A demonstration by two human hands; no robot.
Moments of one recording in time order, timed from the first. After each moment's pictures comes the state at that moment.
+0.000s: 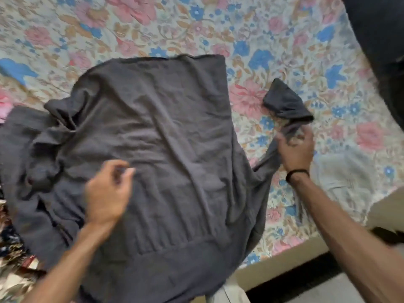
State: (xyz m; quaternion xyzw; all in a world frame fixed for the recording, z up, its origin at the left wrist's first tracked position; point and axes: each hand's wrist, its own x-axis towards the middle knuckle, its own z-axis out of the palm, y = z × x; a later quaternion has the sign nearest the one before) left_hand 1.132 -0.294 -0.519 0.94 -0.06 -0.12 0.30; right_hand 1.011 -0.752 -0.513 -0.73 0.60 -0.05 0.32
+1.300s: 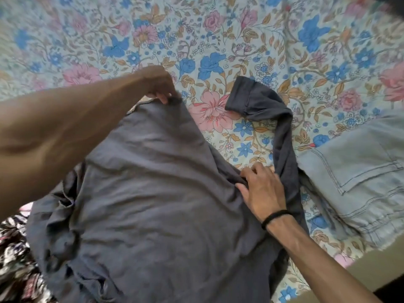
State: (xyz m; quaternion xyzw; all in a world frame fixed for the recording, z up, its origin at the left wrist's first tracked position) left_hand 1.359 -0.730 -0.488 0.85 -0.29 -0.40 -0.19; right_hand 0.964 -0.699 -0.549 -0.89 0.37 0.13 0.24
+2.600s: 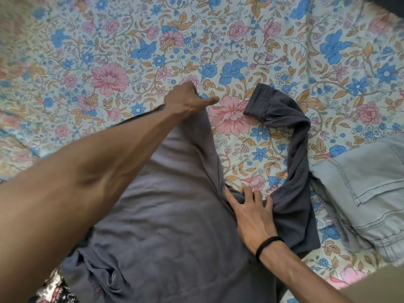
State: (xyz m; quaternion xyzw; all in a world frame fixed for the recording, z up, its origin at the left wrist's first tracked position) left_hand 1.318 -0.687 -0.517 0.92 -0.28 -0.26 0.04; right_hand 0.968 -0.628 -0.530 -0.92 0.26 0.25 0.16
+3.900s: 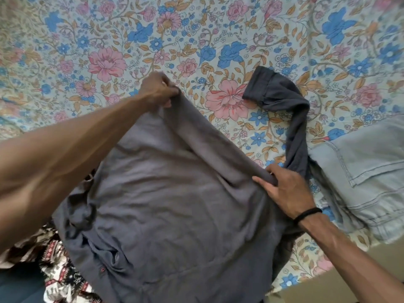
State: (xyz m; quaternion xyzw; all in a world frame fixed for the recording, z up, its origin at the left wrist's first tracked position) left_hand 1.341 -0.626 -0.490 0.91 -0.18 -0.33 0.16; right_hand 0.923 -0.714 -0.532 -0.86 0.34 0.07 0.38
